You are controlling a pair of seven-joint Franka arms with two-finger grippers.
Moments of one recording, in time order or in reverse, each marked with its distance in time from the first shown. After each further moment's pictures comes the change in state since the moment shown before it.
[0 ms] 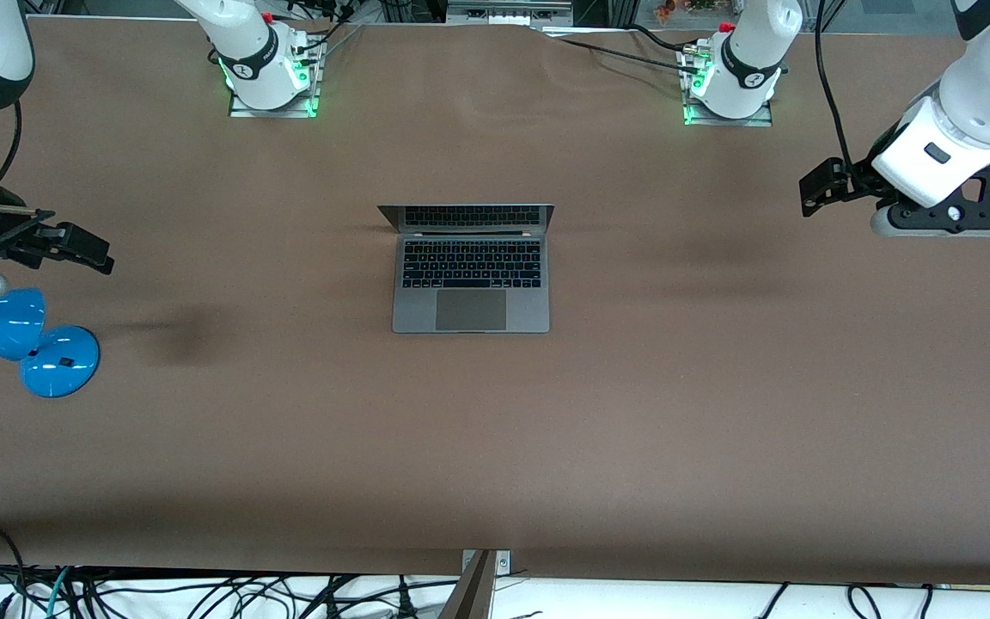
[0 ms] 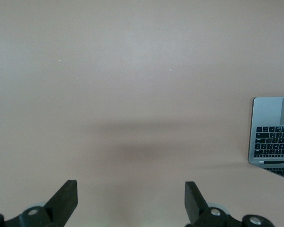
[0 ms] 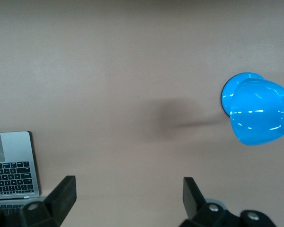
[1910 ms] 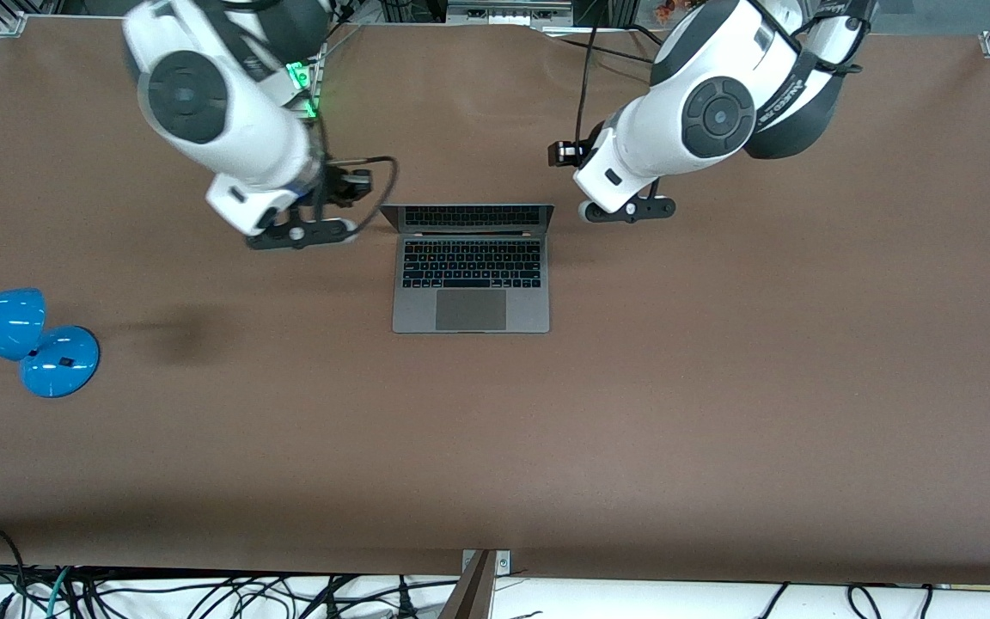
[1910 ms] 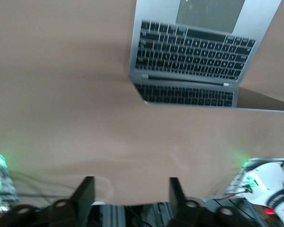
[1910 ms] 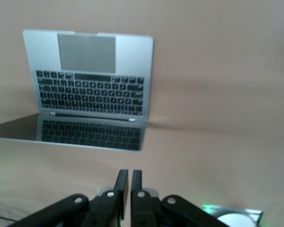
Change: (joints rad) left arm -0.076 0.183 -0.373 -0.106 -0.435 0.082 -0.546; right arm 0.382 0.105 0.177 -0.002 0.163 -0.127 0.408
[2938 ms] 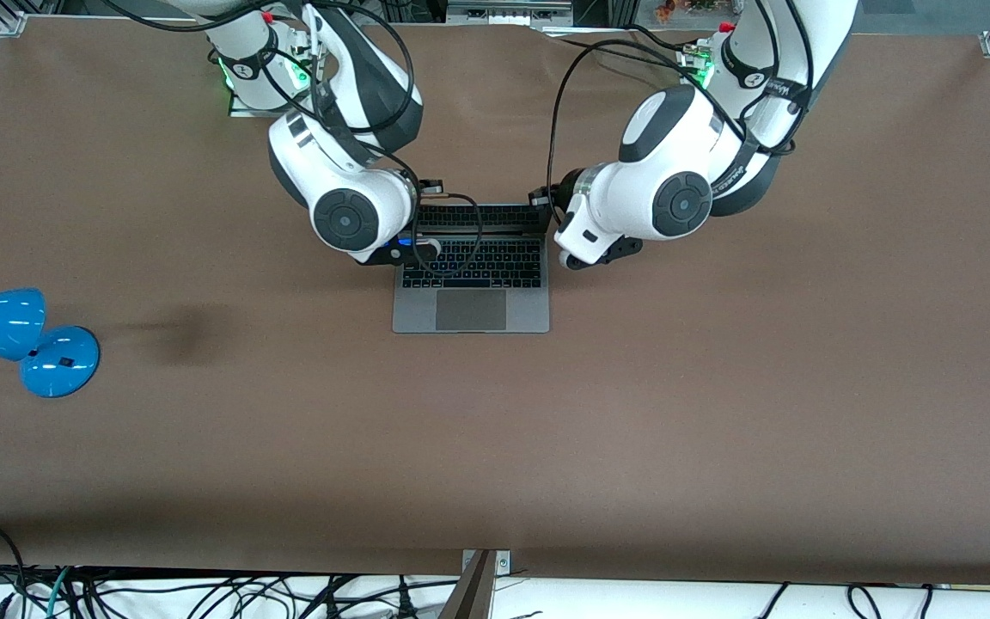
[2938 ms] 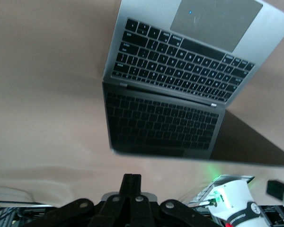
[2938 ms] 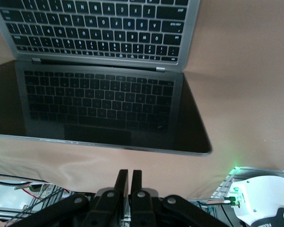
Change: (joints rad) left arm -0.011 0.177 0.001 -0.013 -0.062 0.195 -0.058; right arm 0.076 0.219 -0.001 -0.002 0.149 -0.068 0.023
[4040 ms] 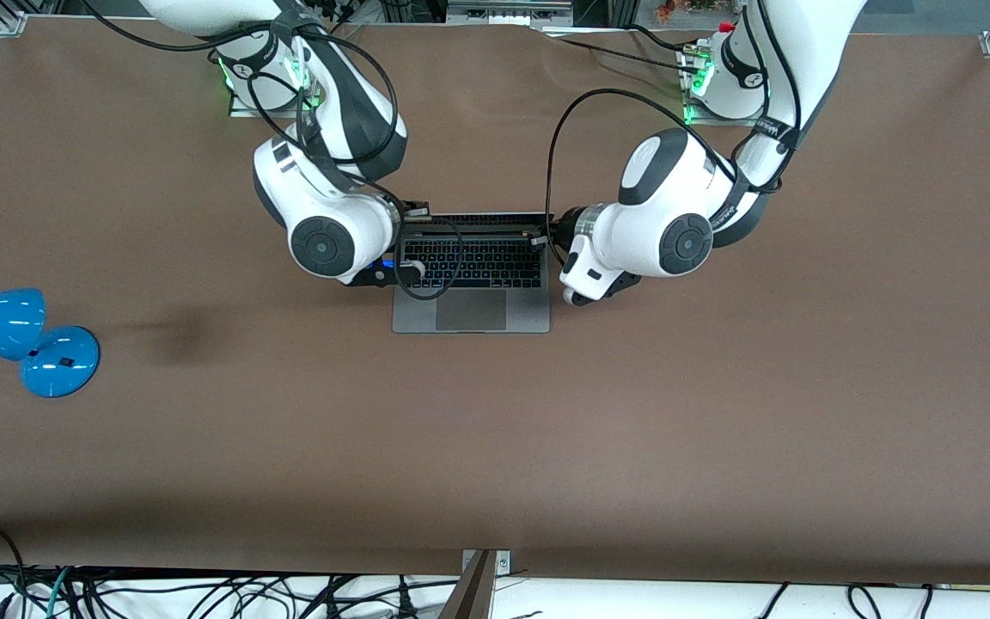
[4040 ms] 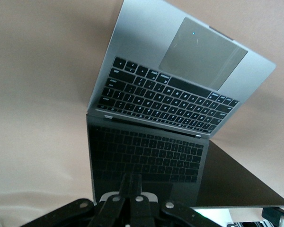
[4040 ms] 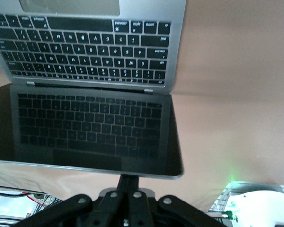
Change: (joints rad) left arm 0.006 0.108 0.015 0.059 0.000 0.099 -0.002; right arm -0.038 0.027 -0.038 0.004 -0.006 0.045 -0.068
